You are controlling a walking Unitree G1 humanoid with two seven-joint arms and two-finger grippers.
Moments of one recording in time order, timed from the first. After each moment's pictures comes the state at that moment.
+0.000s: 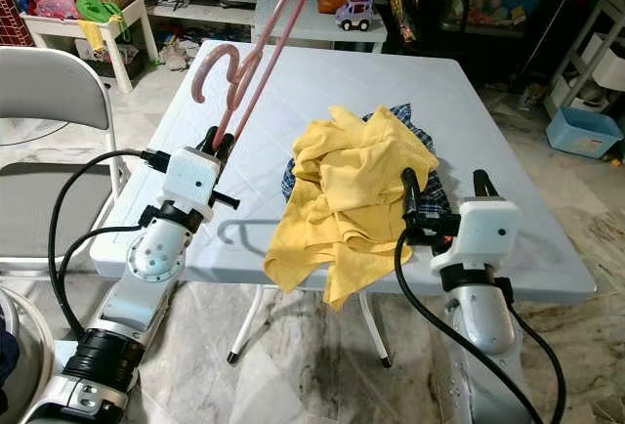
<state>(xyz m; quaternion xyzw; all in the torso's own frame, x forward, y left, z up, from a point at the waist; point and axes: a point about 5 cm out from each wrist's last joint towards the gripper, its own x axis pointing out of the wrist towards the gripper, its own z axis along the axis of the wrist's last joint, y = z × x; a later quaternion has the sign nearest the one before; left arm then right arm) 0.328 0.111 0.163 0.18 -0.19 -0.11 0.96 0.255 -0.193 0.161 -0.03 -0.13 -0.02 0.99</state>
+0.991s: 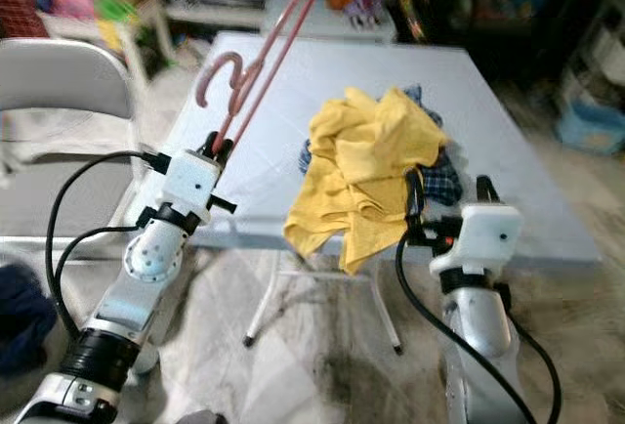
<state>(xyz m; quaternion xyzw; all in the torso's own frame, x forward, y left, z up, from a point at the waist) 0.331 0.110 0.162 0.19 -0.18 -0.13 0.96 0.257 -0.196 0.160 -0.03 -0.14 -0.04 0.99</state>
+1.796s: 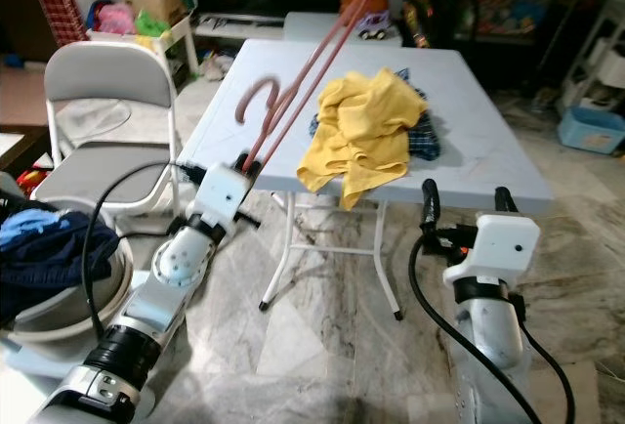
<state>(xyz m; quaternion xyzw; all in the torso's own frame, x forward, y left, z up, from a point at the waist) 0.333 0.088 0.124 0.18 -0.11 -0.18 0.96 0.247 -0.211 0.151 -0.03 -0.12 -0.07 0.99</state>
